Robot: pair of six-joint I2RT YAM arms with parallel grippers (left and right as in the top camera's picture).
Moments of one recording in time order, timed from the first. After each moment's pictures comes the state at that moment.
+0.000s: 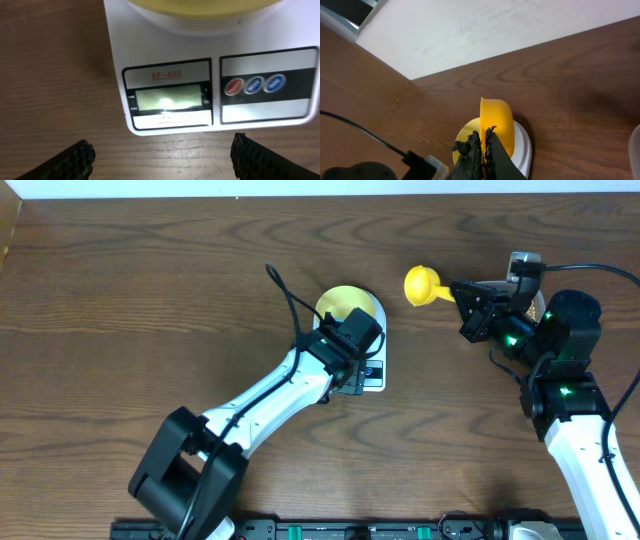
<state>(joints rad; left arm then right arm) -0.70 1.76 1.19 -0.79 -0.20 -0.53 0.03 1.17 0.79 0.07 -0.56 0.47</state>
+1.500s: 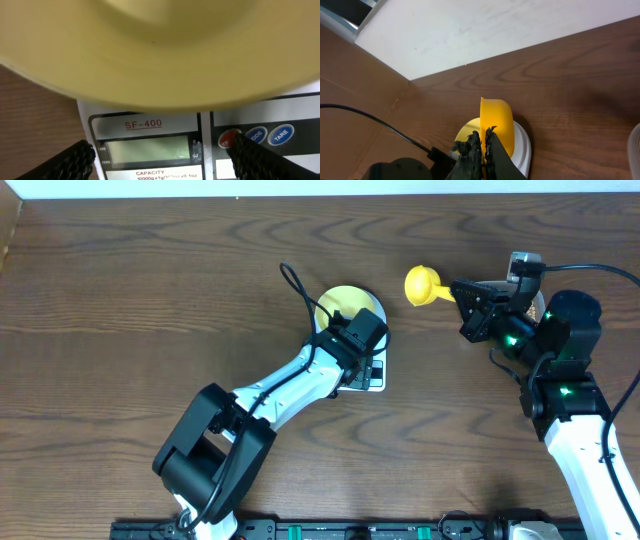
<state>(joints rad) -0.70 1.87 1.19 -0.63 -0.21 -0.50 0.03 1.17 0.79 0.07 -0.56 0.47</state>
